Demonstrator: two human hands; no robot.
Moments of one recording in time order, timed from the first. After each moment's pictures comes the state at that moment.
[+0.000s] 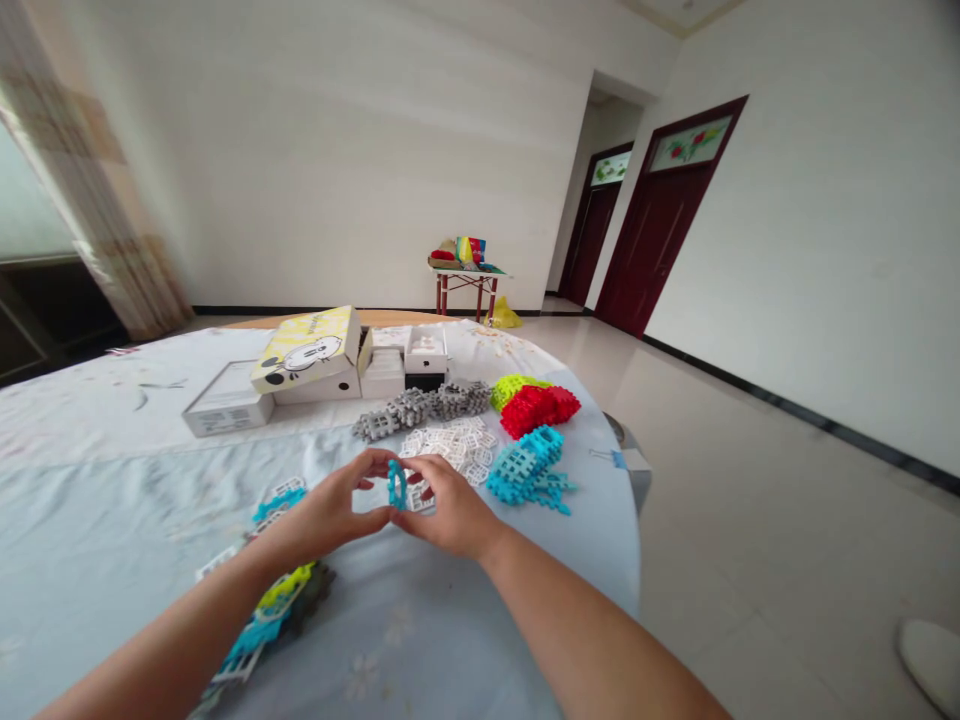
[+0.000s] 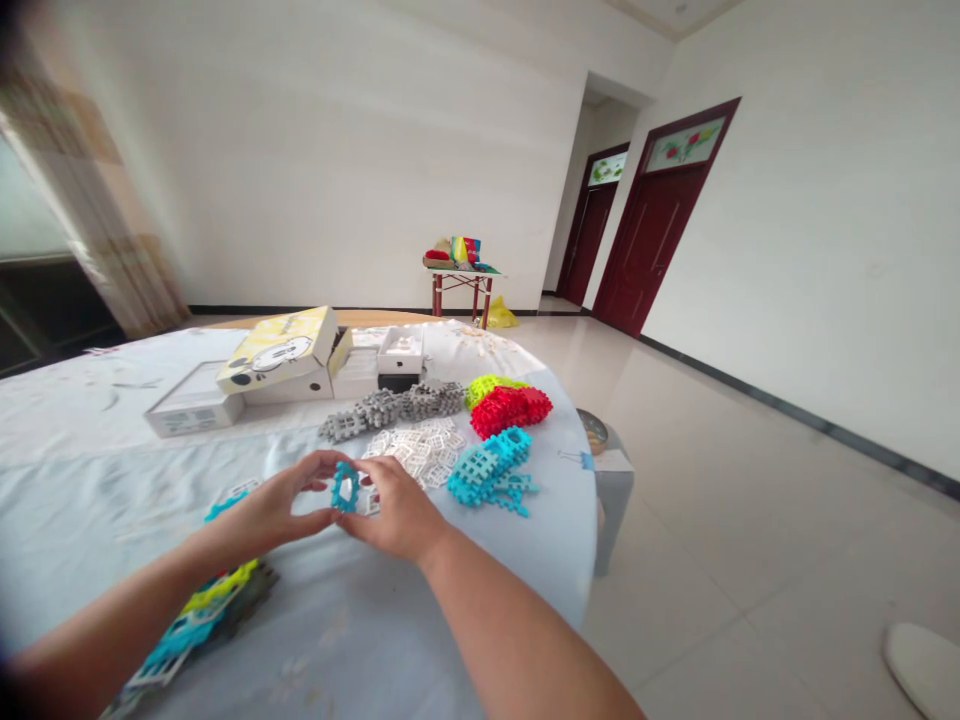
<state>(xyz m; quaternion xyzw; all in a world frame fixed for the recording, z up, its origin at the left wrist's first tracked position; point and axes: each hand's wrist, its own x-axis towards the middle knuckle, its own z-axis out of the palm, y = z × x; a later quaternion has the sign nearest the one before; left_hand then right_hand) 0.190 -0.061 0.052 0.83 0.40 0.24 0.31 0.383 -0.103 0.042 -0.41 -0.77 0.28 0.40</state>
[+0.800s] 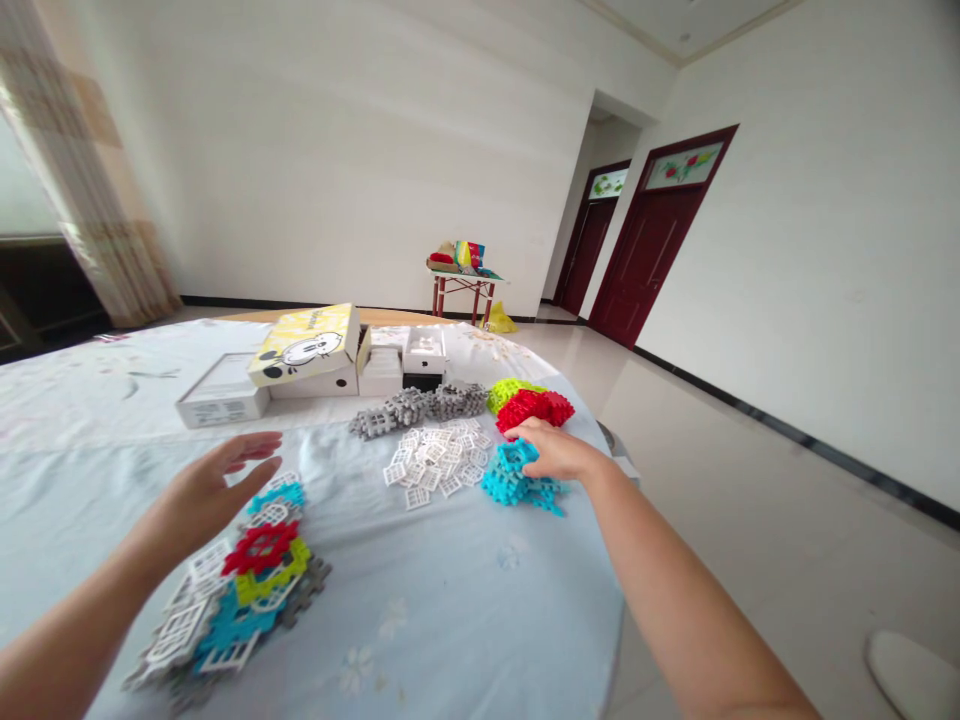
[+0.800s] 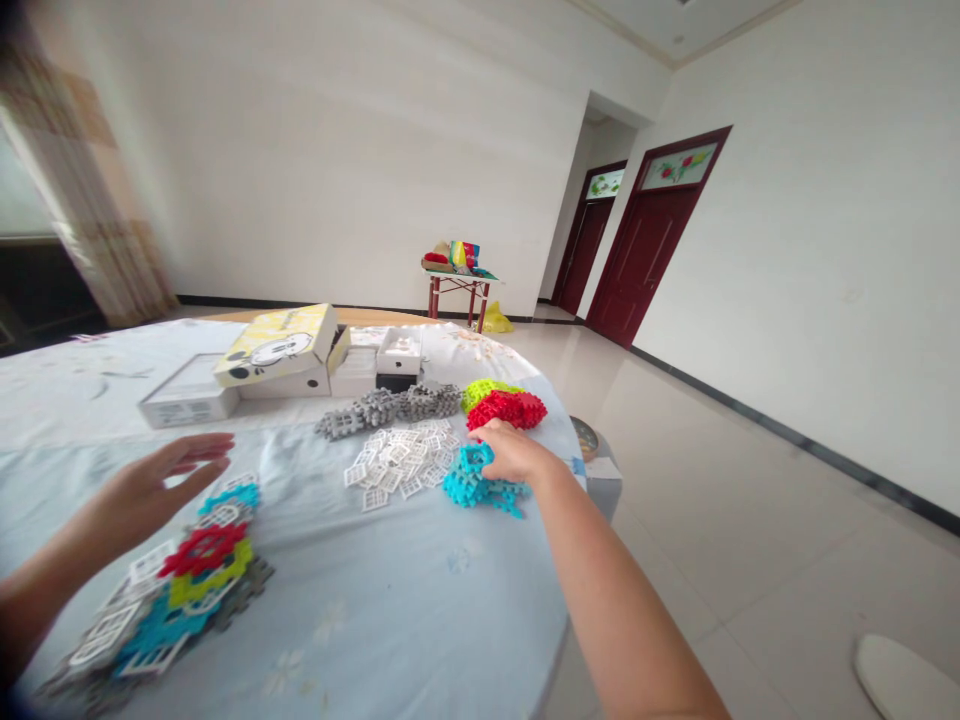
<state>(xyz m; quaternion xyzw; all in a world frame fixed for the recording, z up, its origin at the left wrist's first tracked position) 0.084 -0.032 0.035 0.72 0.58 0.36 0.14 0.531 -0.077 0.088 -0.55 -0.82 0.11 0.09</state>
